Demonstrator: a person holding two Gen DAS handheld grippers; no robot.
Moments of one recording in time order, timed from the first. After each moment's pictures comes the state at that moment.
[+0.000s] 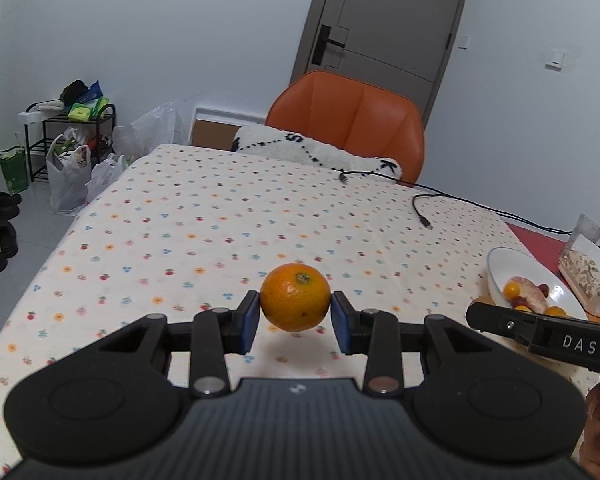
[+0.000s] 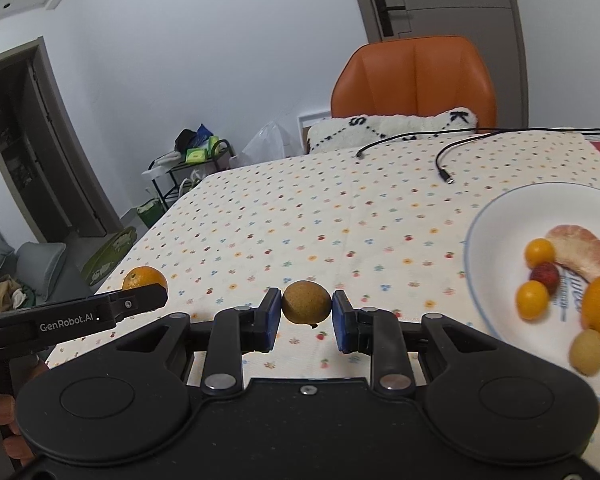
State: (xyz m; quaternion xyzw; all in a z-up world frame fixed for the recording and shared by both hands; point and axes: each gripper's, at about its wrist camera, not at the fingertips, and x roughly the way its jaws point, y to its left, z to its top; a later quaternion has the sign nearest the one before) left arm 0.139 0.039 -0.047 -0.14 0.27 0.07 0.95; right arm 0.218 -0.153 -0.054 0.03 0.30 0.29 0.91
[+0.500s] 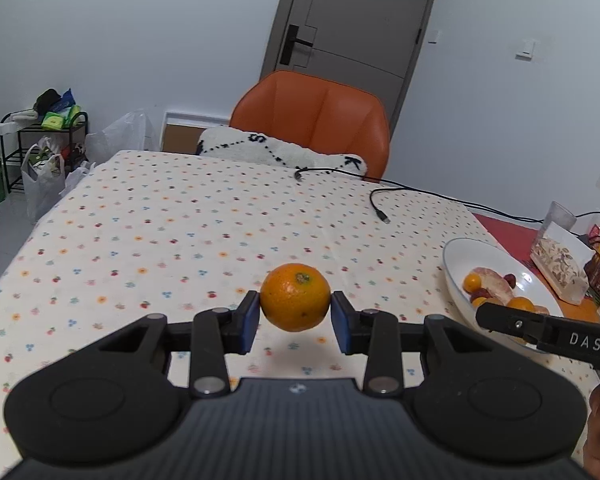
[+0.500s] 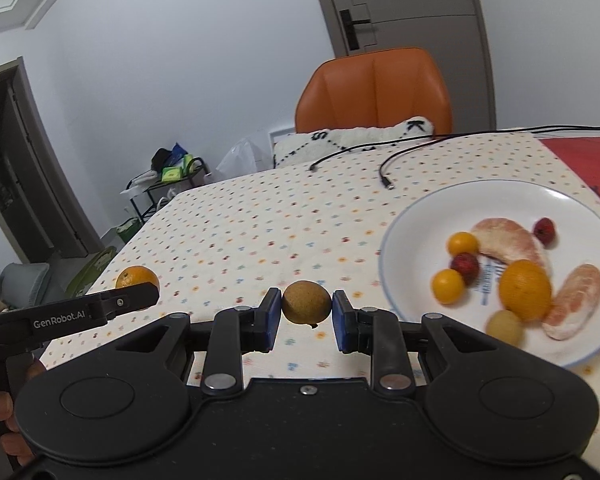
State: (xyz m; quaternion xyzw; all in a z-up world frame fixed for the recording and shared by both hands) left arm 0.144 0.002 -0.043 -0.13 0.27 0.03 0.96; right arm 0.207 -0.201 -0.049 0.05 0.29 0.25 0.92
